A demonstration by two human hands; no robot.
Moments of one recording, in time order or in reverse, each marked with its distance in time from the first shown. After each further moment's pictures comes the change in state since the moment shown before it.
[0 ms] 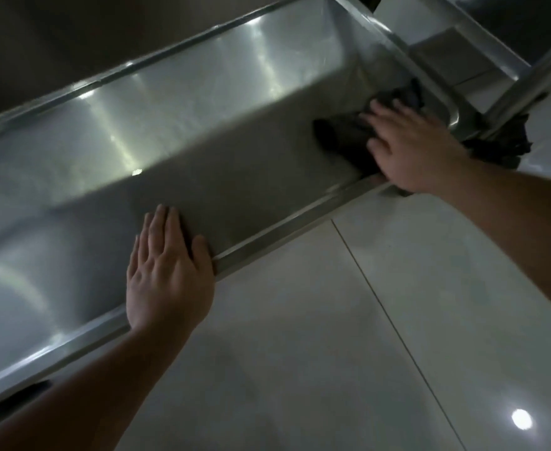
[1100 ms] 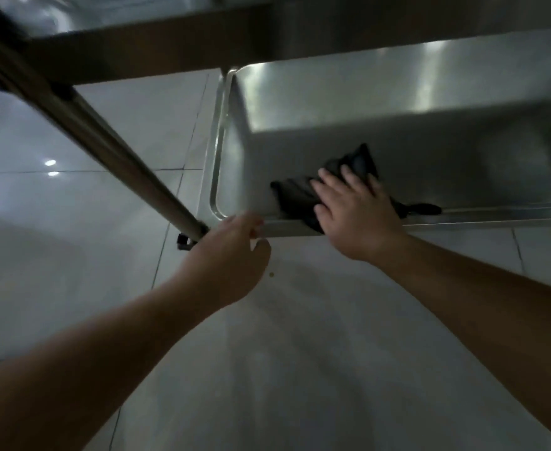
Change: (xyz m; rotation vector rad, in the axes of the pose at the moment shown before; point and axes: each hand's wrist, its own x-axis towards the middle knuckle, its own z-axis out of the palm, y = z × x) left_hand -0.122 -0.191 -0.146 -0.203 -0.204 -0.287; right_hand -0.103 -0.409 0.037 0.111 -0.108 -0.490
